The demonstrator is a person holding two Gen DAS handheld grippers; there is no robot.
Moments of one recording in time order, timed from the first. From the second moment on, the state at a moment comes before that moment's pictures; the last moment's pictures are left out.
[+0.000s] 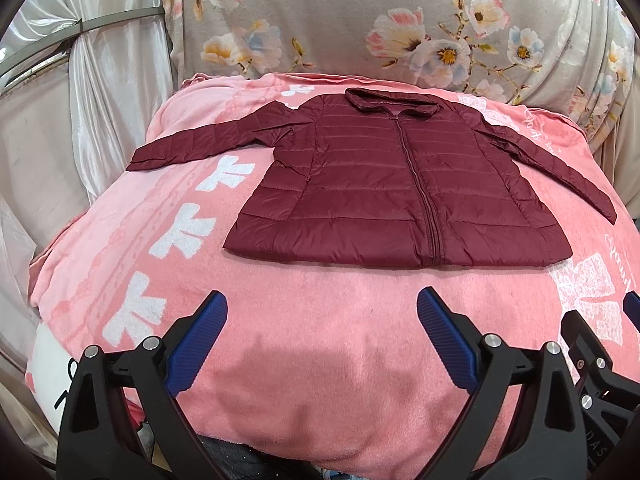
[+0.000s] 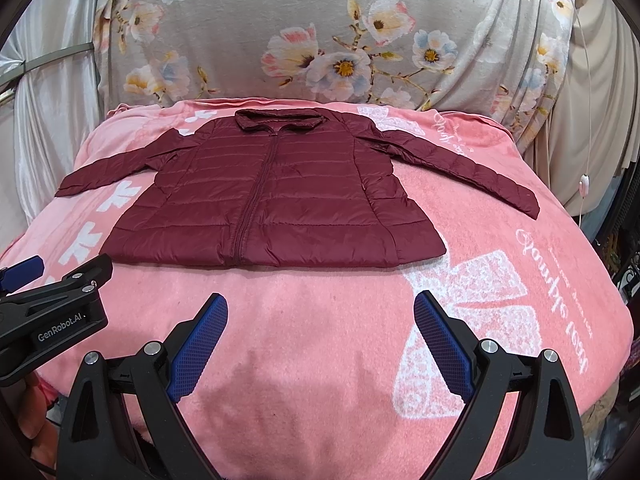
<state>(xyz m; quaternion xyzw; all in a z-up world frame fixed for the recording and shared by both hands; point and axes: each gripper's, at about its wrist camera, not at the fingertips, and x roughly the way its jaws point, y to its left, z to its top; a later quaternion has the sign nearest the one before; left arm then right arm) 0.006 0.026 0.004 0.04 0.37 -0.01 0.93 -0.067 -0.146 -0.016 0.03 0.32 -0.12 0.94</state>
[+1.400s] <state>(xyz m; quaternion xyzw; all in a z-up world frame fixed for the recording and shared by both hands) 0.085 0.027 -0.014 0.00 0.40 0.00 0.92 0.001 -0.266 -0.034 0.10 0.30 -0.15 0.94</state>
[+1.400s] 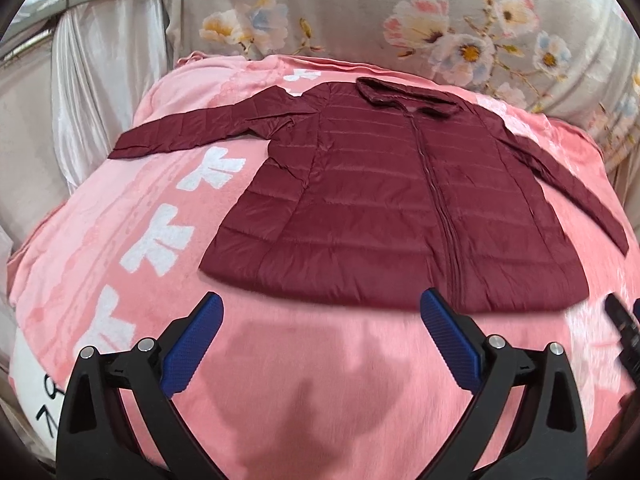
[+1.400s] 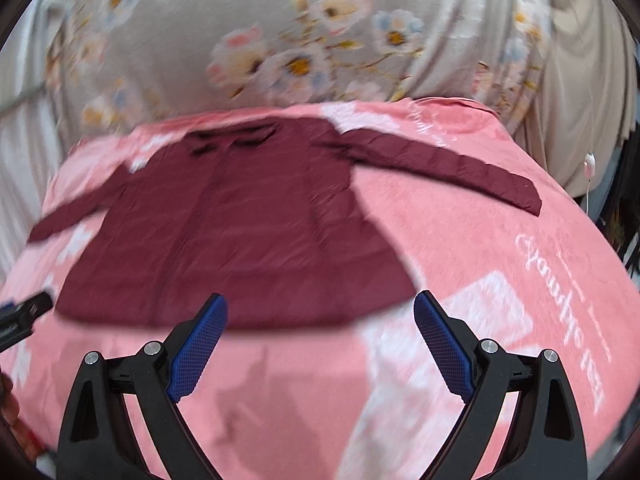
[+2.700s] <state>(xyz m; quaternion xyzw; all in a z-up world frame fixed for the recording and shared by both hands) 0.249 0.078 -0.047 -0.07 0.38 0.06 0.92 0.172 -0.605 -0.069 0.39 0.18 -0.28 0.86</state>
